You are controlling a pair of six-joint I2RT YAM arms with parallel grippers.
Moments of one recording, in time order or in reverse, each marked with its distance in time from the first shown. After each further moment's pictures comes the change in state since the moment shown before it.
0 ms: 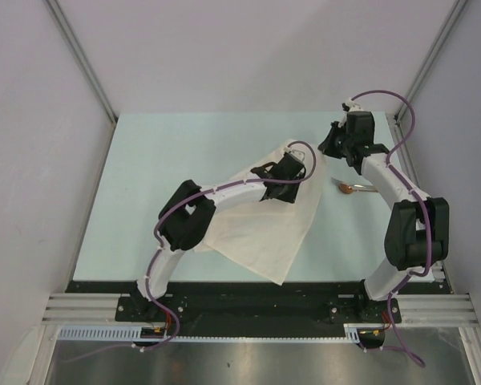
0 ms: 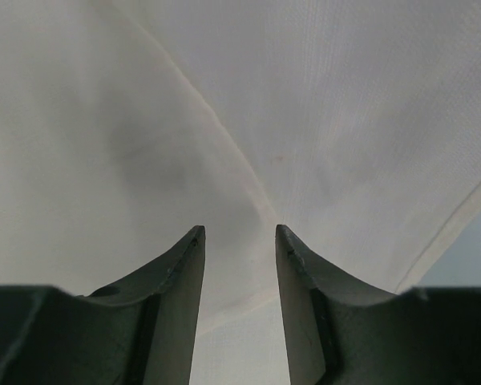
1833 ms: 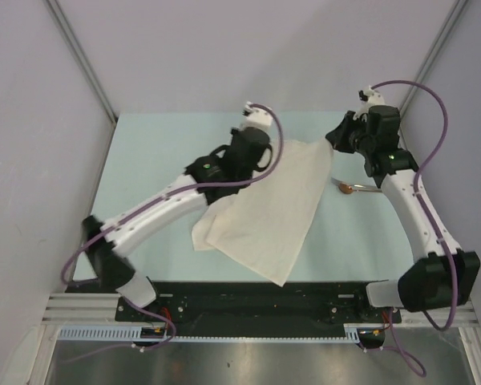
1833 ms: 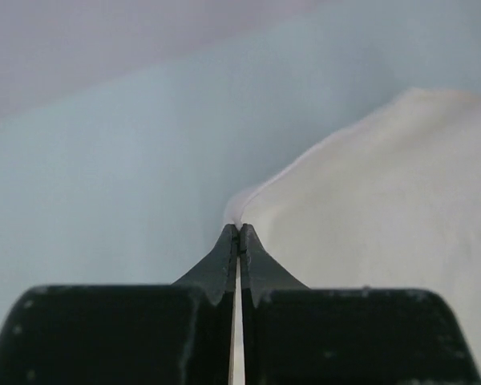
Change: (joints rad) left arm -0.063 -0.546 -0.060 -0.162 -0.568 0.252; right arm 0.008 -0.277 -0.008 -0.115 -0.046 -0.014
